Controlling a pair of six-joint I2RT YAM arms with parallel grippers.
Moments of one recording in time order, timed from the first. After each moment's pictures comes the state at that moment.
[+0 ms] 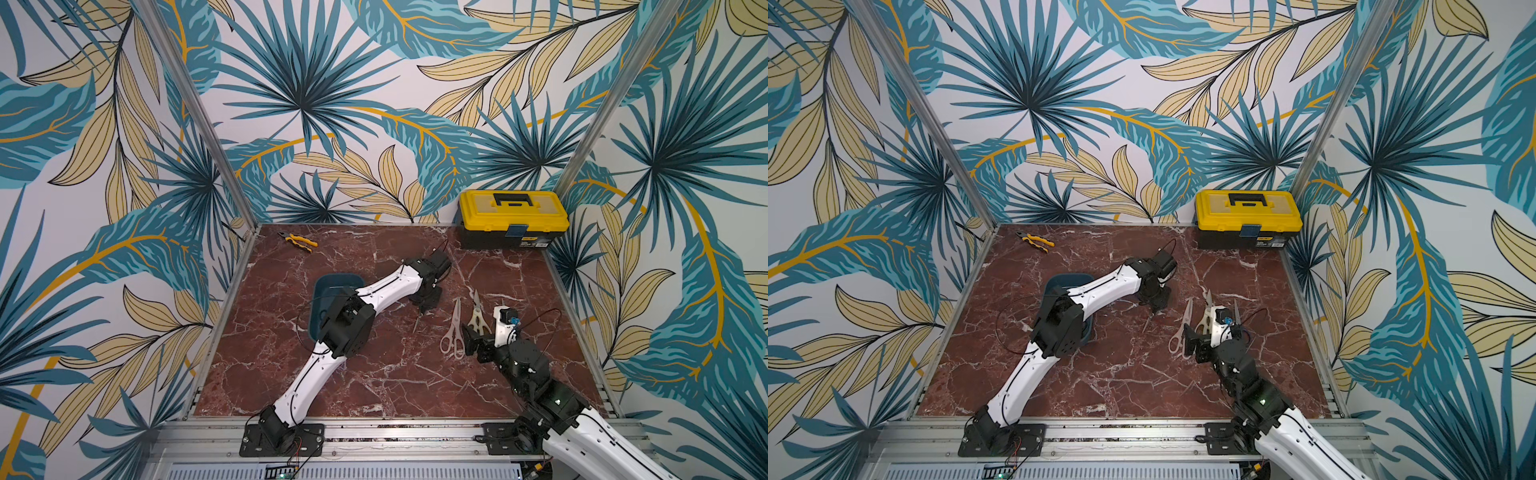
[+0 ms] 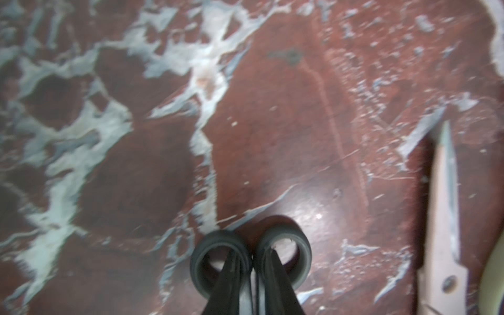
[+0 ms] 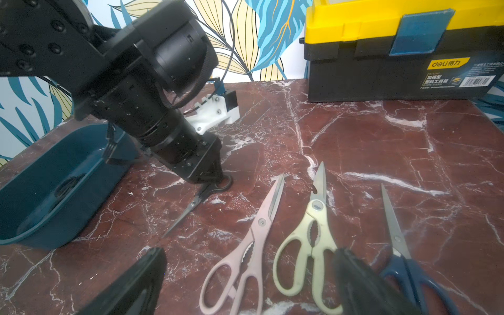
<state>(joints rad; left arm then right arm) -0.77 2.47 2.17 -0.97 -0.01 -0.37 0.62 0.43 0.27 -0.18 0.38 0.29</state>
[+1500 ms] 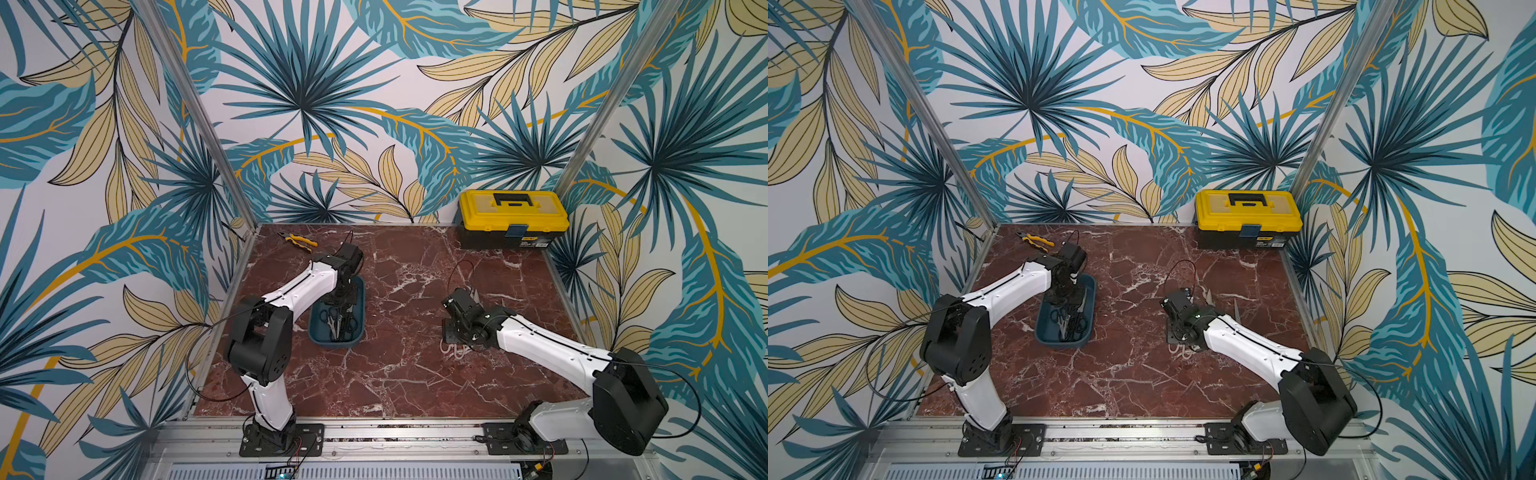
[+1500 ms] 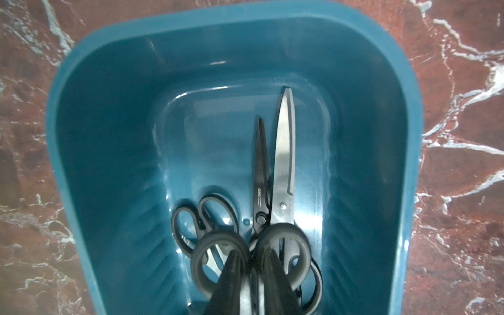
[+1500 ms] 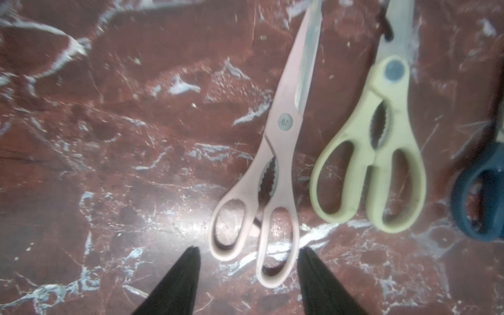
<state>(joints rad) -0.38 1.81 1.36 -0.90 -0.13 -0.35 0.62 1.43 0.86 -0.70 0.21 0.64</state>
